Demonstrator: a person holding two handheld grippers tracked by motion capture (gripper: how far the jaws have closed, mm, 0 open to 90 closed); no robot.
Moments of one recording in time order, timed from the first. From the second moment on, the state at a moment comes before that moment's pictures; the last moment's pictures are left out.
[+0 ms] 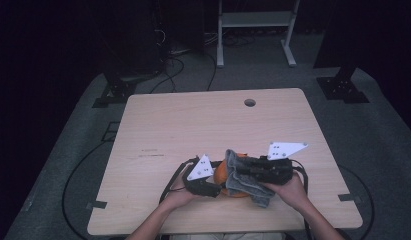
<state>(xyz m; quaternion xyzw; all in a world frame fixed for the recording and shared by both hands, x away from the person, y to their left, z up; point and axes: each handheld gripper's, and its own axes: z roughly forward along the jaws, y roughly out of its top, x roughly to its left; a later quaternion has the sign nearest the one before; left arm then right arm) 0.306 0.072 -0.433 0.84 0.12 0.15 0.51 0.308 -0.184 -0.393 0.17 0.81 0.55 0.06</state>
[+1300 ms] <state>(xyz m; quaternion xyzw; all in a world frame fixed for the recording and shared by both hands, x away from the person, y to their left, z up) 0.315 0.078 -0.435 0.84 0.16 0.07 0.51 0.301 -0.213 -0.425 0.21 0.81 0.55 0.05</state>
